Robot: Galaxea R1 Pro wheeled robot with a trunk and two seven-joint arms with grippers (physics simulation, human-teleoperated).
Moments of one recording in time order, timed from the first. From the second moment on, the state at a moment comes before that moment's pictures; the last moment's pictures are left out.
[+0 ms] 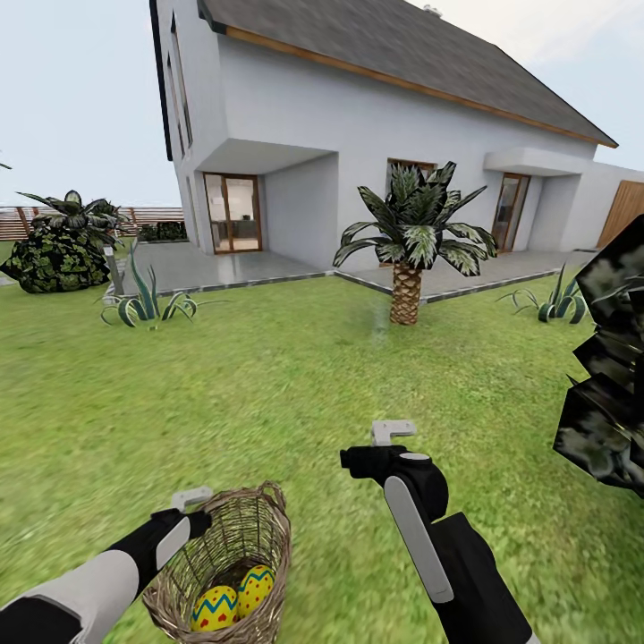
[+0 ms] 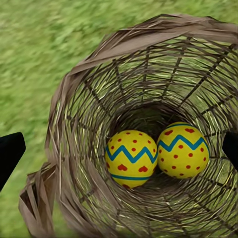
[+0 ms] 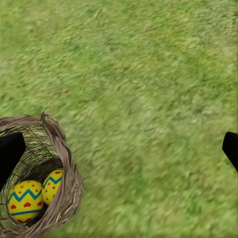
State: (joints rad) left arm -0.75 0.11 -0.38 -0.20 0.62 0.25 0.25; right arm -0.43 0.14 0.33 -1.58 -0.39 0.99 -0.48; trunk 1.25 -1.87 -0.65
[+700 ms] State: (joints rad) left arm -0.75 0.11 -0.38 -0.21 0.62 0.24 0.24; right arm -0.43 0.14 0.33 -1.58 -0.39 0.99 -0.48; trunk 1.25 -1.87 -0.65
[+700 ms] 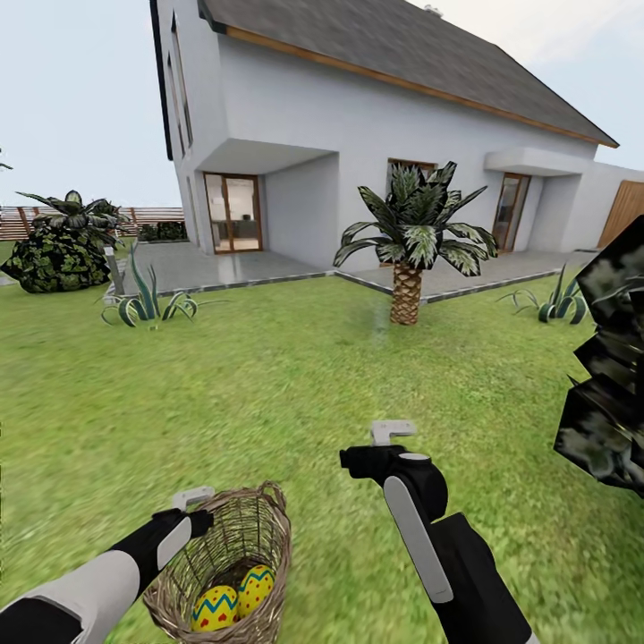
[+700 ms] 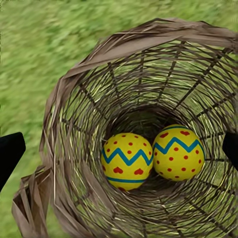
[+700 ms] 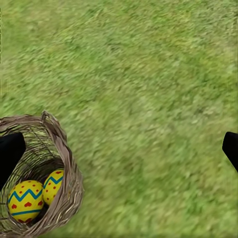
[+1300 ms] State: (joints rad) left arm -0.75 0.11 -0.38 -0.21 0.62 0.24 0.24; right arm -0.43 0.14 0.35 -1.58 -0.39 0.99 -0.48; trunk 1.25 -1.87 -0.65
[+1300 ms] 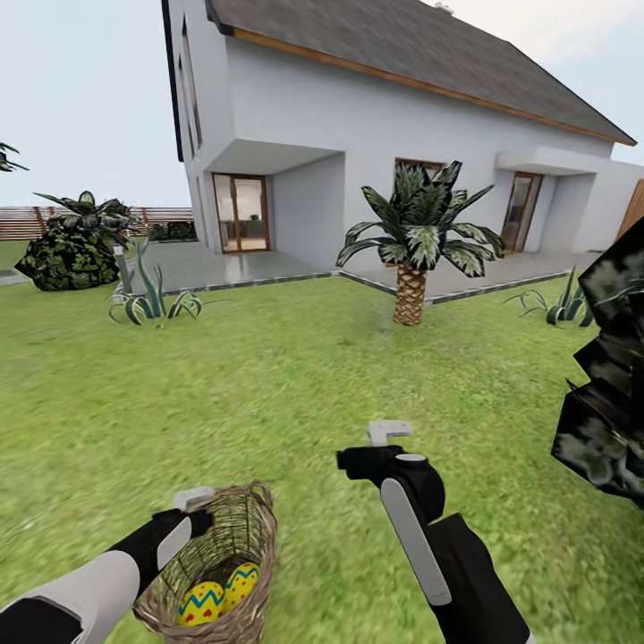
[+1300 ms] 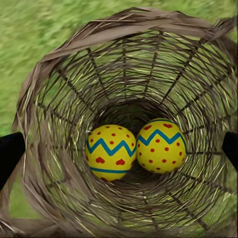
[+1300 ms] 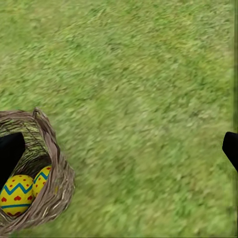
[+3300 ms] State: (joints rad) left arm -0.74 0.11 -0.38 -0.21 0.62 0.23 0.24; right arm -0.43 0.14 0.37 -1.58 -0.39 0.99 -0.48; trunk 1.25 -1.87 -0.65
